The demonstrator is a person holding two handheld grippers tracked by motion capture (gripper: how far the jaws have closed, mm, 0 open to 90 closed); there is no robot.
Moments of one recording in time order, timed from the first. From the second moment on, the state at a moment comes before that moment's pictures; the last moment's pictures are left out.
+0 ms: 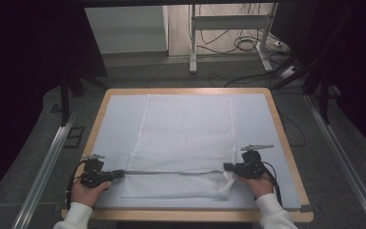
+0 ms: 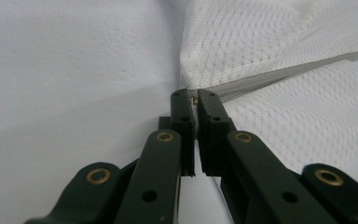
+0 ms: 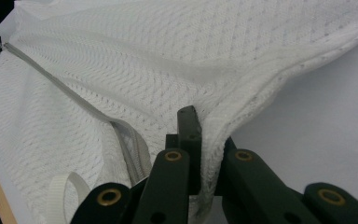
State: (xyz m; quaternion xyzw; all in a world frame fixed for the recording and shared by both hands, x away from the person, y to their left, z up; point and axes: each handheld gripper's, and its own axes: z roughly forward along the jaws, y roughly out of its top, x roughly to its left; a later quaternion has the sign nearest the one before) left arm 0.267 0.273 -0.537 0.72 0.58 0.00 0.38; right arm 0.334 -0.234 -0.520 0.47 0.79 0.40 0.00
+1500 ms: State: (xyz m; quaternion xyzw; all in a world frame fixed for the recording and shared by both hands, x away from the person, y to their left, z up) left arm 0.263 0.259 -0.516 0.71 0.54 0.14 0.42; right arm 0.315 -0.305 -0.496 0.45 0.77 0.43 0.15
